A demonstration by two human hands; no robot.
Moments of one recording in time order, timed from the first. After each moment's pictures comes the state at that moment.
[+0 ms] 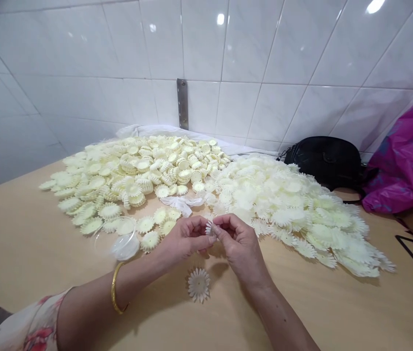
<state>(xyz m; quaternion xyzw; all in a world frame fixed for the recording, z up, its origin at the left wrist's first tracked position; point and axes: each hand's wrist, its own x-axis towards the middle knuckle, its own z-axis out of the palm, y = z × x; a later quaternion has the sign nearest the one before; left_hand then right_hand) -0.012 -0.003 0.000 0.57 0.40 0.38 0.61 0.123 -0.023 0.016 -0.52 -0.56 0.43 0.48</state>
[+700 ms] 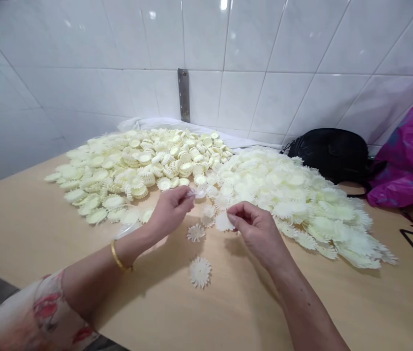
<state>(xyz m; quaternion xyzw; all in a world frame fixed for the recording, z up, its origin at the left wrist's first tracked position) -0.036 0.019 0.020 0.73 0.49 0.41 0.24 0.155 -0.014 0.022 -0.55 -0.62 0.35 0.43</state>
